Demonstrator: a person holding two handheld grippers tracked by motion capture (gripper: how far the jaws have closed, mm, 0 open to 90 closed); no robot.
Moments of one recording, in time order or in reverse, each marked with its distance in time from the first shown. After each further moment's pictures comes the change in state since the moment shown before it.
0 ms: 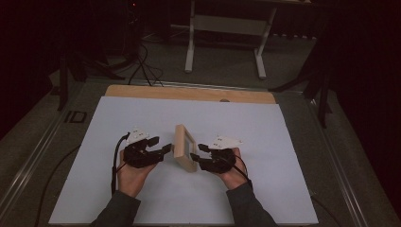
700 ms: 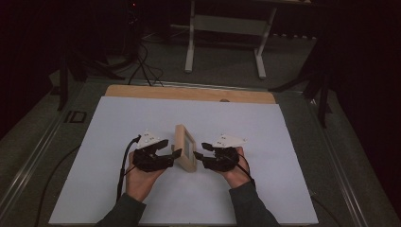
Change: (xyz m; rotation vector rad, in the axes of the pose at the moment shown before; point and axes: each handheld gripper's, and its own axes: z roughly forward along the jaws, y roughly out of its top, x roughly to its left) left arm -0.027 -0.001 0.011 0.016 -0.057 0.050; right arm -0.009 -0.002 -0.005 0.000 -0.014 0.012
